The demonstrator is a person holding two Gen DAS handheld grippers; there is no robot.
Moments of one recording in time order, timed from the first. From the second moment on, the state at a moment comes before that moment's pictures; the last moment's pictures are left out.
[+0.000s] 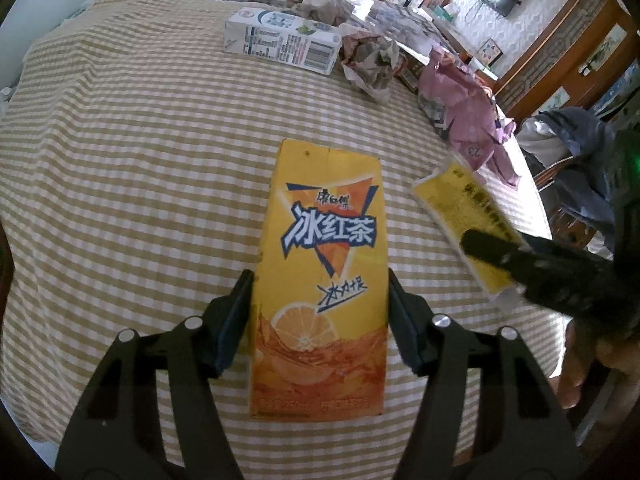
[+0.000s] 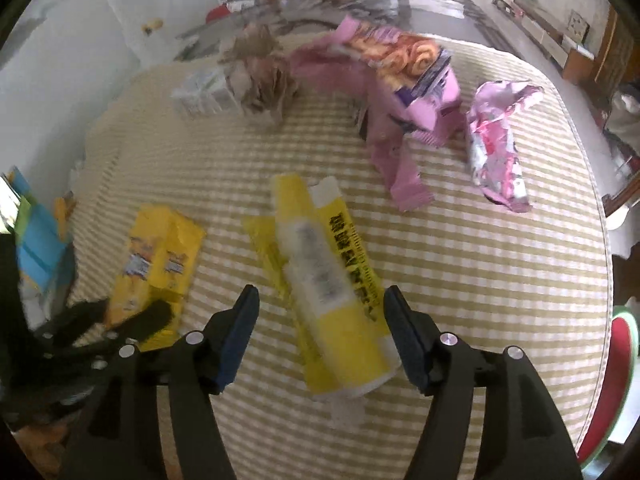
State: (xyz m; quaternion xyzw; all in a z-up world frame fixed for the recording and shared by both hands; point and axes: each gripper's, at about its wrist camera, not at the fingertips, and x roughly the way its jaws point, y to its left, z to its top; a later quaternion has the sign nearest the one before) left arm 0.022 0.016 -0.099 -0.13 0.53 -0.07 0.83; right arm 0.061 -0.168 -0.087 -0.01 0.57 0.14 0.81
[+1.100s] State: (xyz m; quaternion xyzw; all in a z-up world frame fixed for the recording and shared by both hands) left arm 0.009 0.019 -0.066 -0.12 0.47 -0.06 0.87; right arm -0.001 -0.210 -0.041 0.09 0.48 0.14 0.86
